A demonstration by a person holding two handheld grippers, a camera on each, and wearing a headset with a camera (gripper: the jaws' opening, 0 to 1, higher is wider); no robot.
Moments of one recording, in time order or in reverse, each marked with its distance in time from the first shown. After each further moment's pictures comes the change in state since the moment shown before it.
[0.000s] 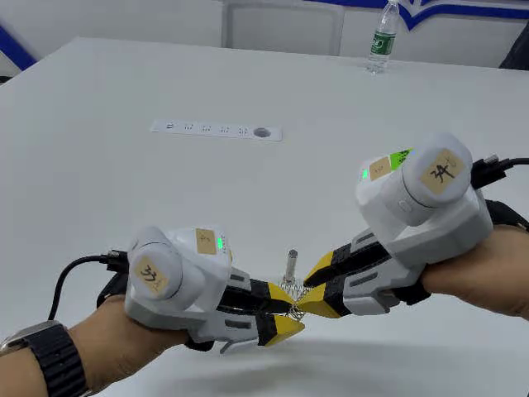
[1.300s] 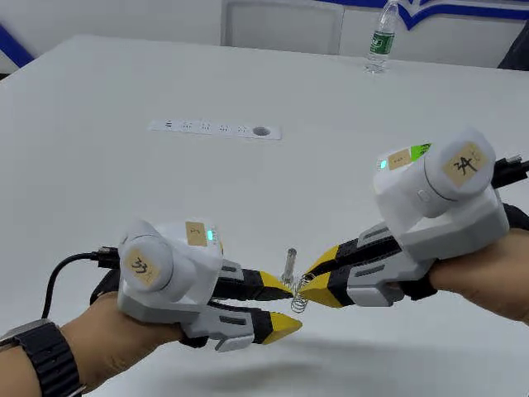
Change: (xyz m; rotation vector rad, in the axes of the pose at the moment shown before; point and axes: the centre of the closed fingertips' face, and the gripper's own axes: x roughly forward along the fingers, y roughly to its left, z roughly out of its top) left arm -0.006 0.009 0.002 -0.047 -0.030 0.029; right arm -0.011 -0.008 0.006 0.057 -0.056 -0.034
